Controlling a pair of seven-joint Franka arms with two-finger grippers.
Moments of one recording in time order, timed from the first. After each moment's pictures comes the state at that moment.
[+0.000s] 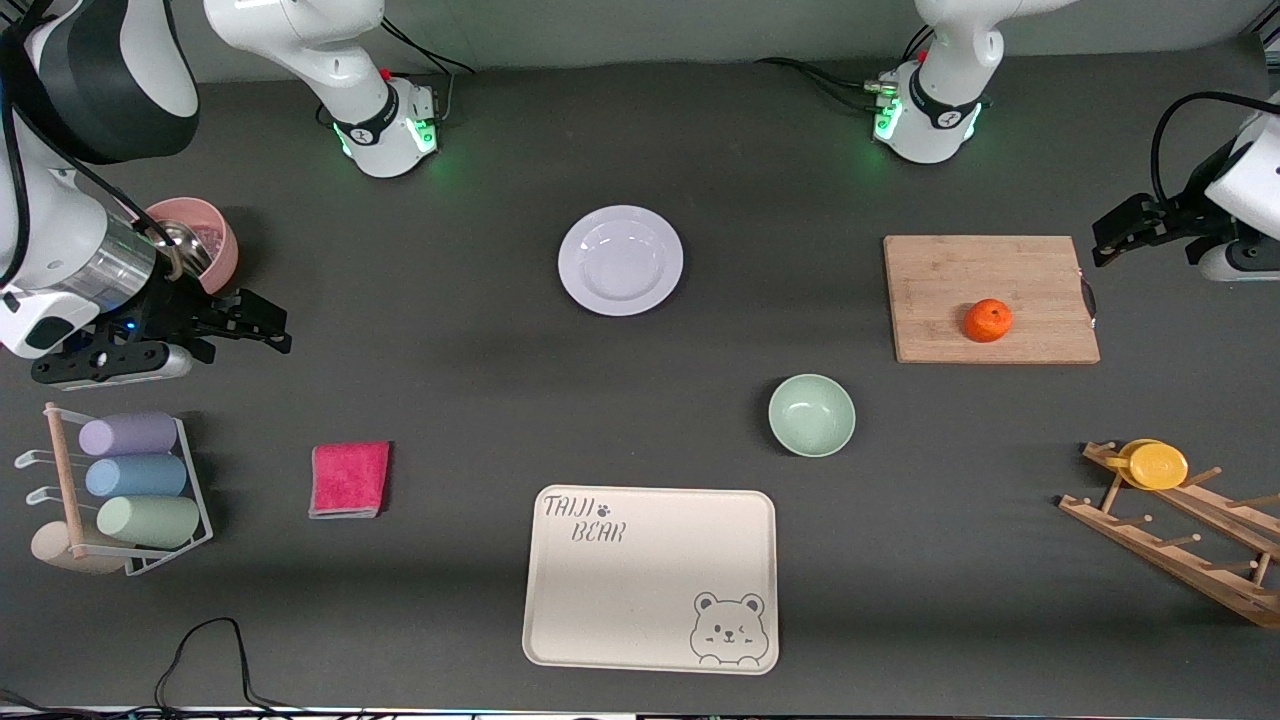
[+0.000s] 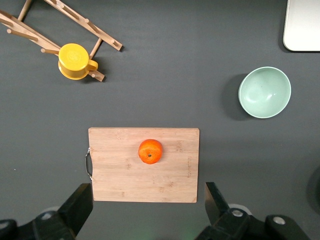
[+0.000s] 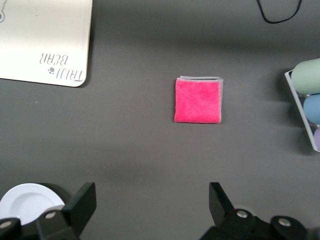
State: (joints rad) left arm 0.17 -0.13 -0.18 -1.77 0.01 1.62 0.00; right arm 0.14 0.05 -0.04 -1.70 0.05 1.80 0.03
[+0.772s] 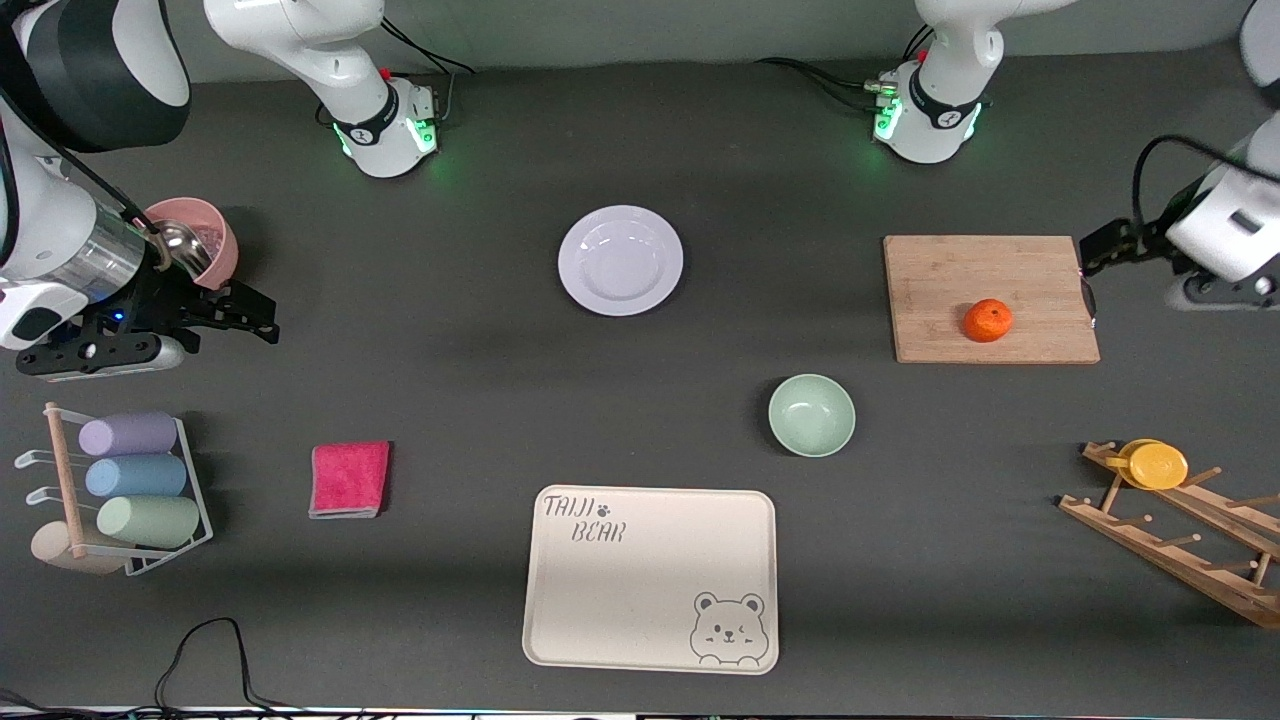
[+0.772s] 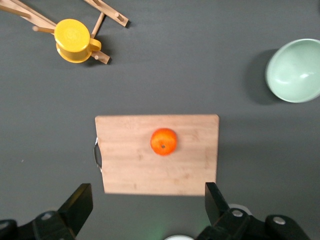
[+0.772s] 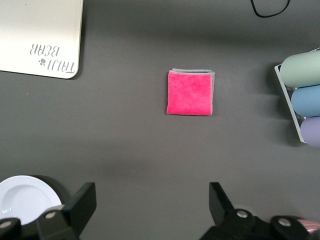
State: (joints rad) left arm 0.18 -0.09 -0.17 -1.92 0.07 1.73 0.02; right arm 0.14 0.04 -0.04 -1.68 0.03 1.74 0.03
